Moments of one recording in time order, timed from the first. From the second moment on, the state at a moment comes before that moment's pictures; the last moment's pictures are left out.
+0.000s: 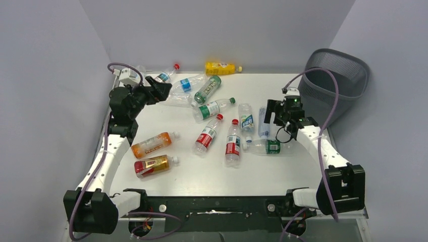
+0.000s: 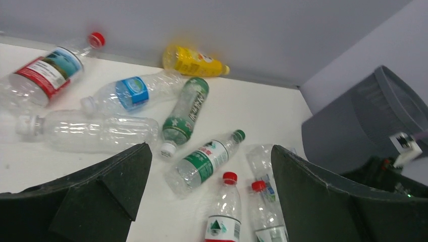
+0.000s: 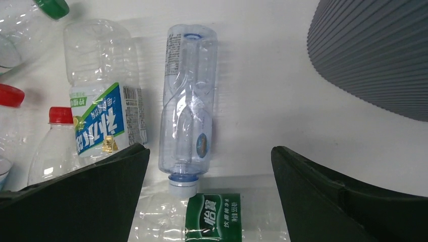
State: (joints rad) left arm -0.09 1.14 0.93 0.15 0.22 -0.55; right arm 0.15 1.30 0.89 -0.32 0.10 0.18
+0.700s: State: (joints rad) left arm -0.06 1.26 0.74 0.23 0.52 -0.75; right arm 0.16 1.55 0.91 -0.30 0.05 0.23
